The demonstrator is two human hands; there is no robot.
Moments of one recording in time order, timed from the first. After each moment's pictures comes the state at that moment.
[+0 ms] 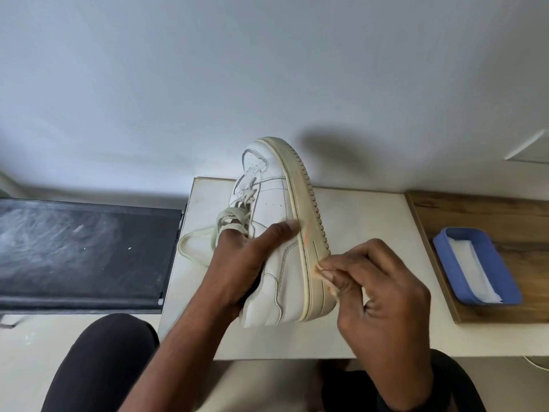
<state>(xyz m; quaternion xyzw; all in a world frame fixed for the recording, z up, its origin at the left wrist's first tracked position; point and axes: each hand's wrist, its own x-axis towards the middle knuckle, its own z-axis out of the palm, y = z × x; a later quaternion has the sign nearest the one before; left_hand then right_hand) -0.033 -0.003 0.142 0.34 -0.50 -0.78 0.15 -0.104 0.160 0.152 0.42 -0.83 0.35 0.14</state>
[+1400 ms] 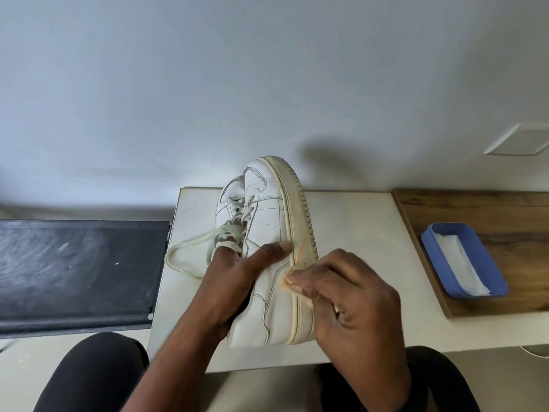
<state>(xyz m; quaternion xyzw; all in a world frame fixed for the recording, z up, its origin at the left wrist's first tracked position) -0.035 0.003 0.131 0.28 -0.52 -0.80 0.11 -0.104 0.157 0.150 0.45 -0.81 0.37 0.11</state>
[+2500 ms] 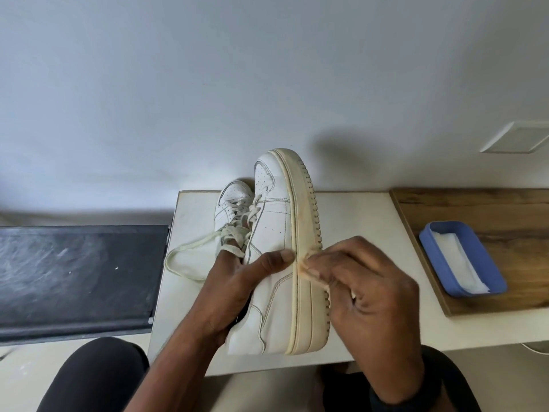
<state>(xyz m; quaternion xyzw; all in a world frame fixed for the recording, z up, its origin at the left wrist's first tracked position) -0.033 0.004 0.123 0.22 -0.53 -0.81 0.12 -0.116 0.163 0.160 0.42 -0.82 0.37 0.14</state>
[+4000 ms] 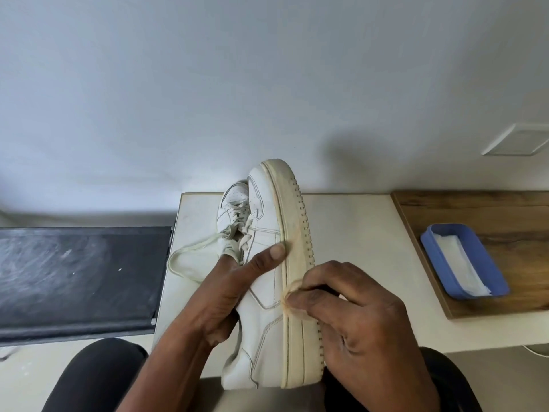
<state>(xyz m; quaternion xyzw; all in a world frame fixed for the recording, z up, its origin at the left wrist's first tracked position) -0.028 -0.005 0.128 0.25 -0.45 -0.86 0.04 -0.099 0.169 0.171 0.52 -0.79 0.31 0.07</state>
